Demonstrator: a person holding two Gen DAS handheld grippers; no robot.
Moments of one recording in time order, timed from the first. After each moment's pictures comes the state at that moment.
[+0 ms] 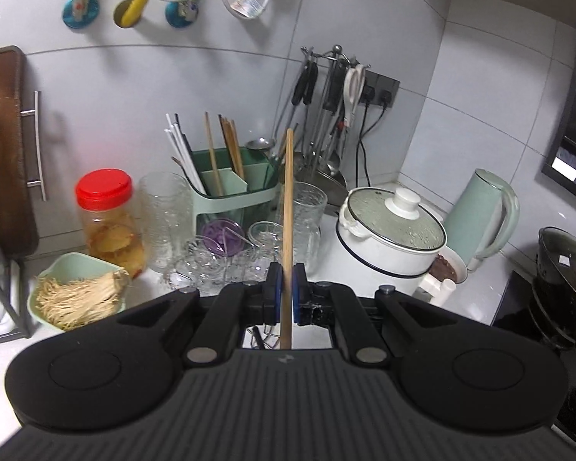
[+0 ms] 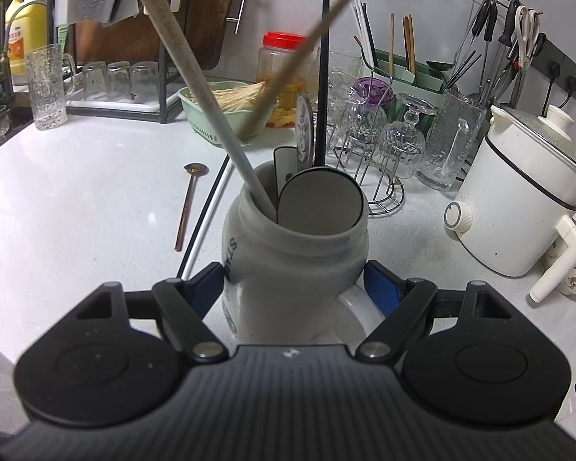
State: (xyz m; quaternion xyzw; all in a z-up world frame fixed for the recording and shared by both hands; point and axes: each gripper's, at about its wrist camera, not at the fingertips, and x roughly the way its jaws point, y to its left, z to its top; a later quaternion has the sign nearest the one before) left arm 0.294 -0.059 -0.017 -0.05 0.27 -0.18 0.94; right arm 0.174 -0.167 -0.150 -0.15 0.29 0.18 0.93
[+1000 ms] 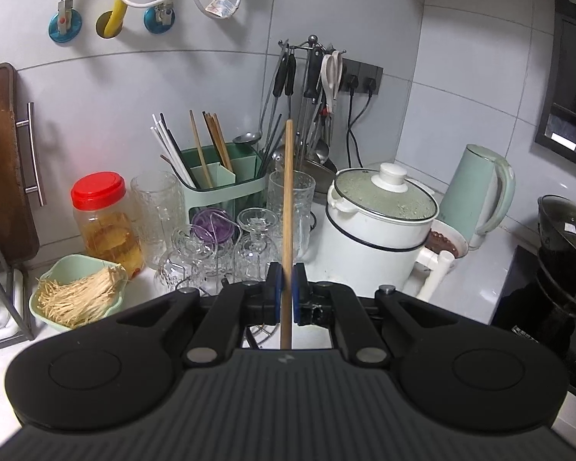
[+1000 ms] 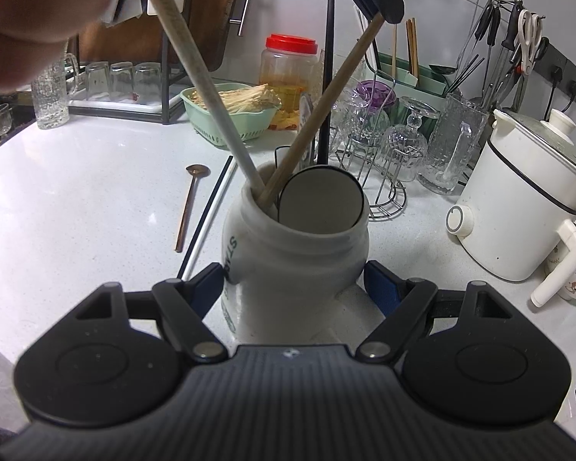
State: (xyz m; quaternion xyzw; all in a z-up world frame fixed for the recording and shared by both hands) left arm 0.261 -0.078 -0.033 -0.01 0.26 -0.18 0.95; right arm 0.175 -0.166 -0.152 -0.15 0.28 0.18 0.93
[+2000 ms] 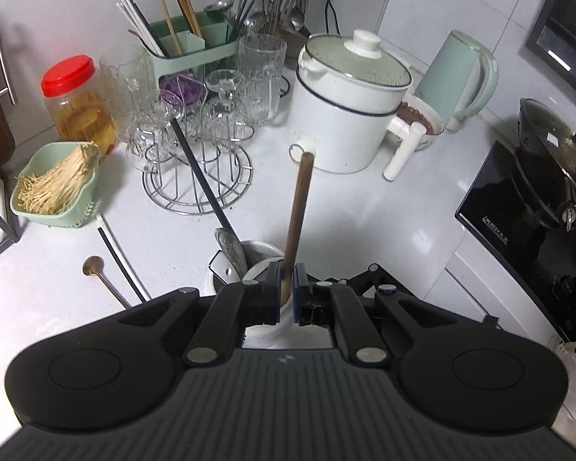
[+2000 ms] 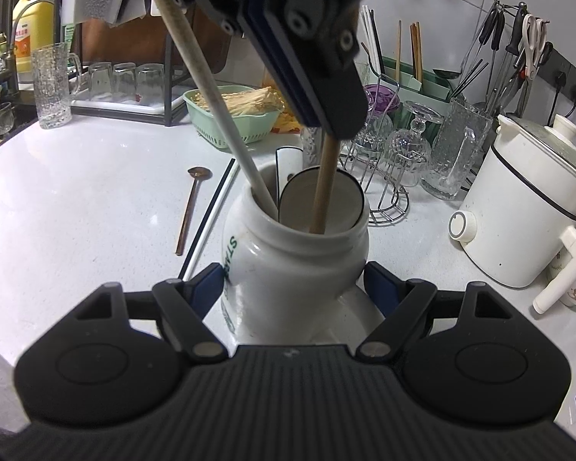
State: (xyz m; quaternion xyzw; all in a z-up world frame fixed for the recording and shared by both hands) left arm 0.244 -0.089 -0.051 0.03 0.46 -0.21 0.86; right arm 0.177 -0.164 -0.153 -0.16 0.28 0.18 0.93
